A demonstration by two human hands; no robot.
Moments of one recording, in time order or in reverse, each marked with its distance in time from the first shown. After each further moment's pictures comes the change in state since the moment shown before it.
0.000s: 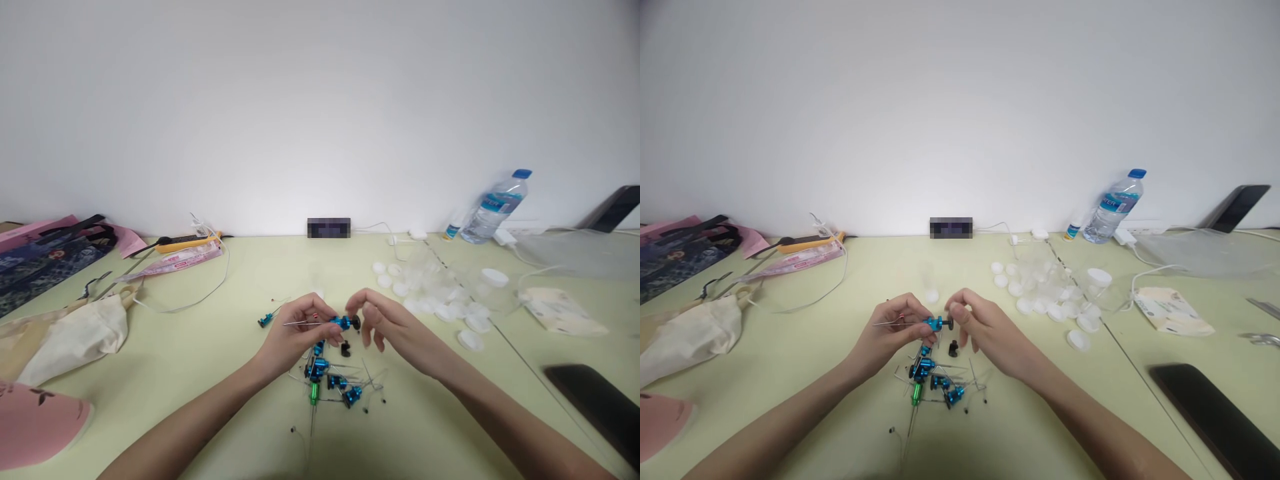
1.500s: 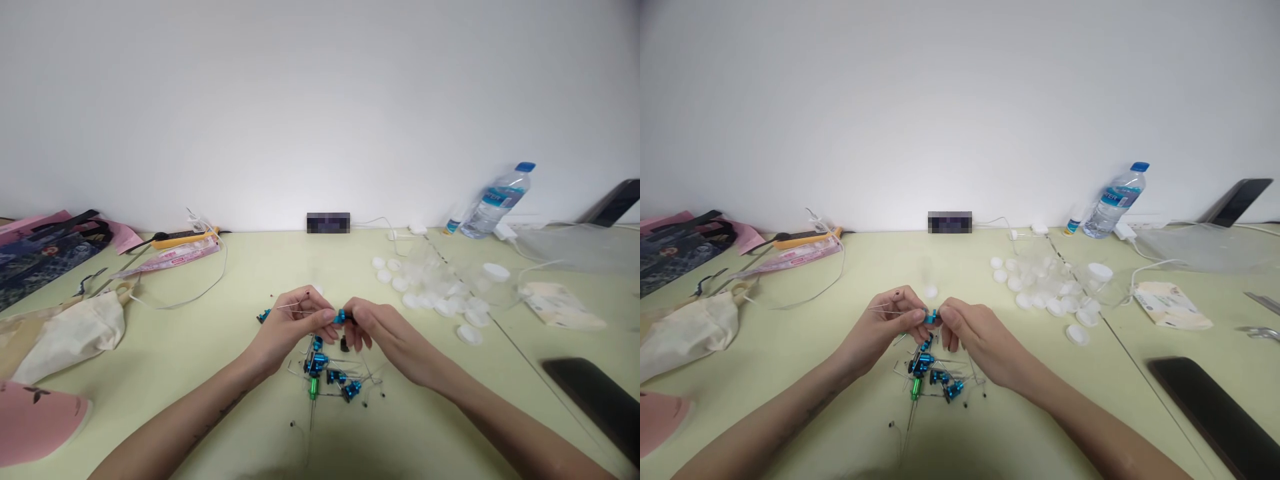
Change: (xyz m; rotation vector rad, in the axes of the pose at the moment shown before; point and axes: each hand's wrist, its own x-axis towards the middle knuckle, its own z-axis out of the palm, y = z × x) left_hand 0.000 0.005 -0.006 -0.048 -0.010 -0.065; right_hand -0.001 -0.002 0.012 -0.166 -0.041 -0.152
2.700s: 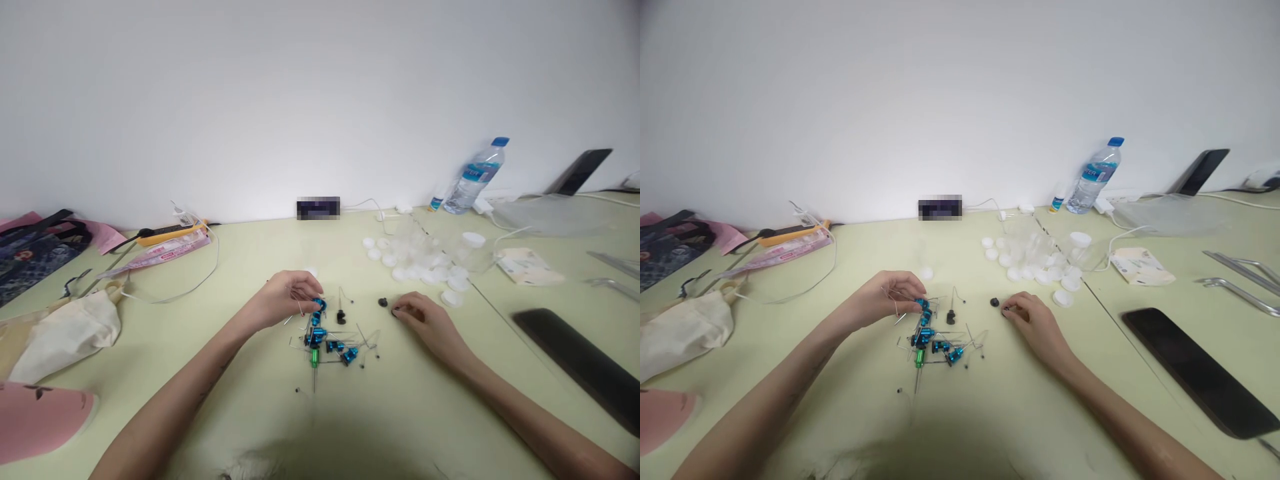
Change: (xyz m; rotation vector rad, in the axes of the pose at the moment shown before) left_hand 0.011 0.006 -0.030 0.570 -0.149 -0.178; right_hand -0.074 0.118 -0.002 -0.305 0.471 0.291
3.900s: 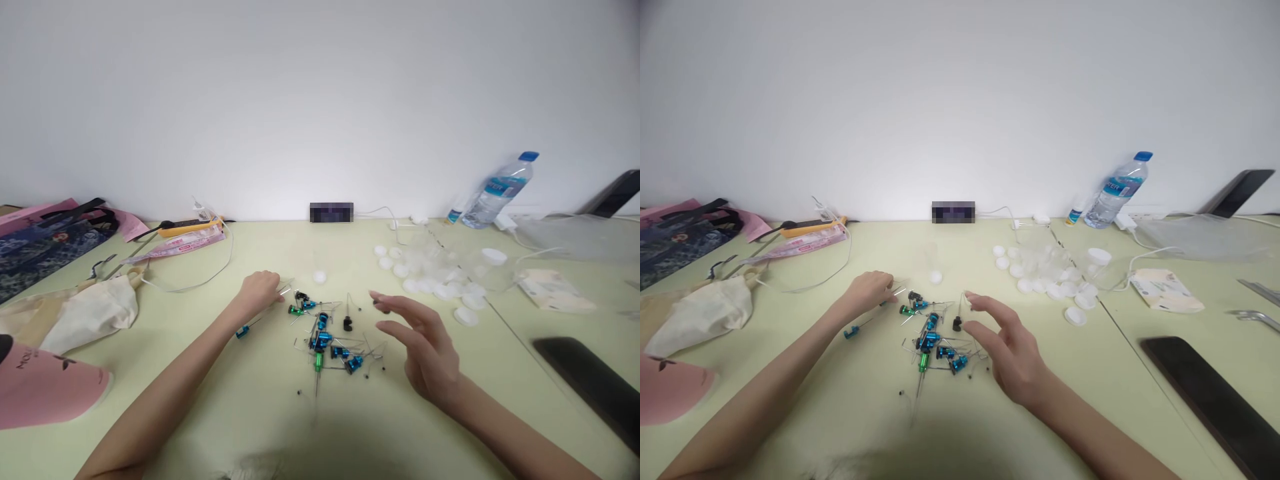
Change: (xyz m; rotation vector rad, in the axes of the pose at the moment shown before) left_hand 0.013 -0.060 -0.044 1.024 0.197 -0.277; right_hand -0.009 -0.075 0.018 0.111 0.267 -0.788
